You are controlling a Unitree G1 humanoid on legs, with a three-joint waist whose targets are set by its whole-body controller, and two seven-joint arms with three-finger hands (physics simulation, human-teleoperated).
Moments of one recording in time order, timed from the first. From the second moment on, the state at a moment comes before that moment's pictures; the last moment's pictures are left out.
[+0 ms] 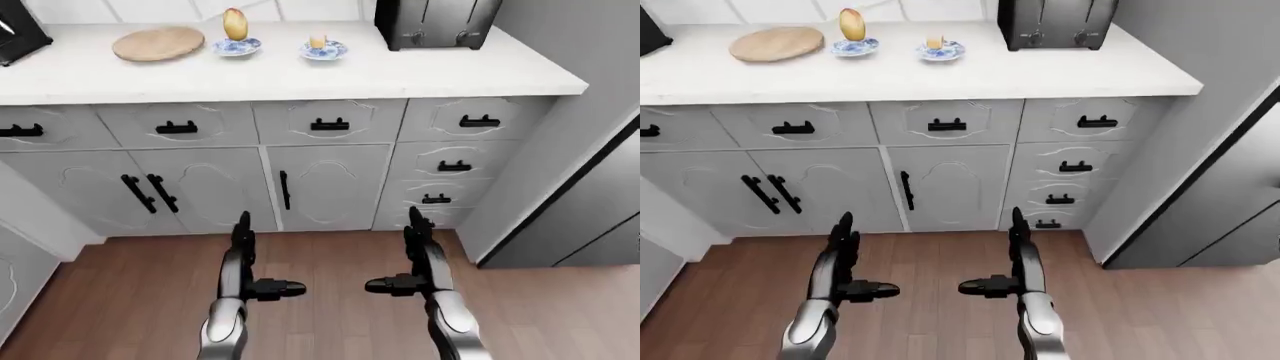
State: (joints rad) left arm 0.03 0.02 0.04 0.09 -0.01 0.06 -0.04; right arm 0.03 -0.01 -0.04 0.09 0.01 0.06 0.04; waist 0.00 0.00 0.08
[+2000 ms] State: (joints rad) left arm -0.43 0.16 0.16 -0.81 -0.19 1.07 0.02; right arm -0.28 -0.15 -0.20 -0.71 0.38 0.68 -0.12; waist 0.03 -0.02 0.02
